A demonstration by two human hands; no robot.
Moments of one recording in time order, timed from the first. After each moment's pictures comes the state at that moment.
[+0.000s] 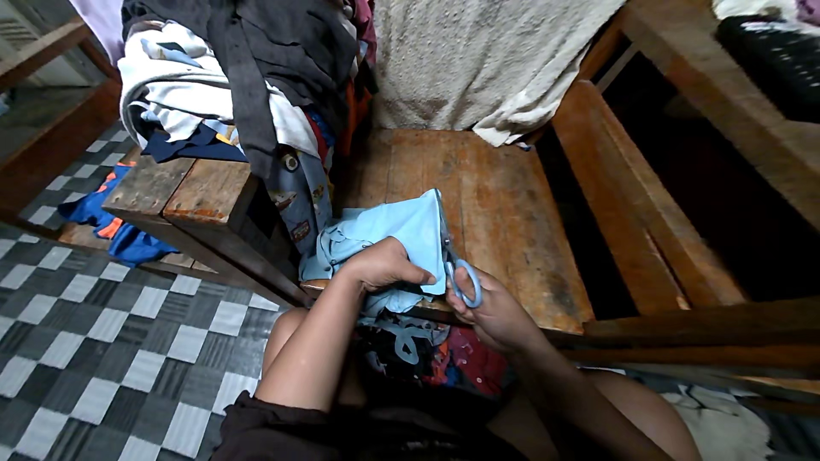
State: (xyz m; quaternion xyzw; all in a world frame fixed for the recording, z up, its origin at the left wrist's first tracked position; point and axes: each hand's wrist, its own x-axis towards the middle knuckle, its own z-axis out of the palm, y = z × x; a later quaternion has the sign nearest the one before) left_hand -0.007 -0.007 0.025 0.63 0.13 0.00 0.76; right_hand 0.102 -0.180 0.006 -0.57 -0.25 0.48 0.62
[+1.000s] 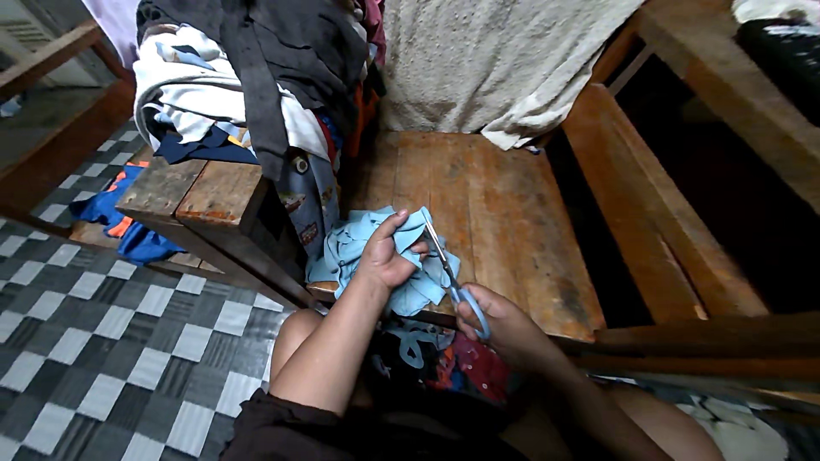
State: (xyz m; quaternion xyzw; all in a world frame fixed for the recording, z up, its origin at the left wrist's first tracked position) left_hand 0.017 -0.012 0.007 0.14 0.17 0.23 0.95; right_hand 0.101 -0.195 0.012 -0.62 -0.33 0.48 0.52
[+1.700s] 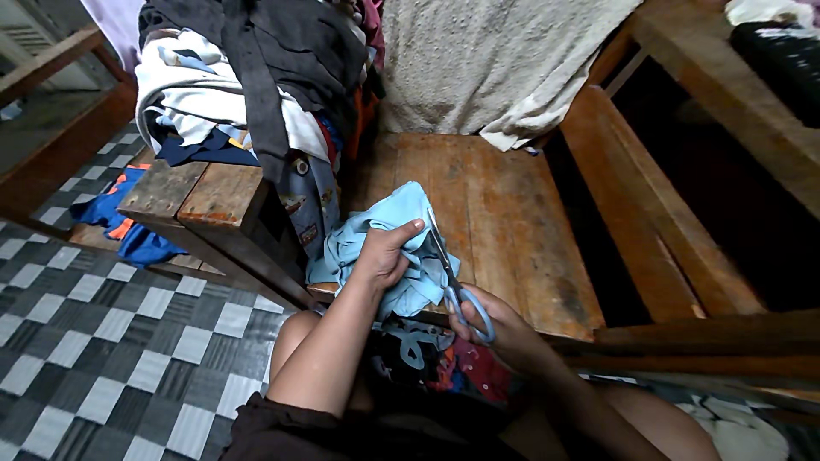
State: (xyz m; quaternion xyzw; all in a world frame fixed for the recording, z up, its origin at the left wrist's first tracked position) left_hand 0.012 -0.019 0.019 0.34 0.19 0.34 0.86; right_hand 0.099 -0.196 0.000 -0.56 -0.35 0.49 0.57
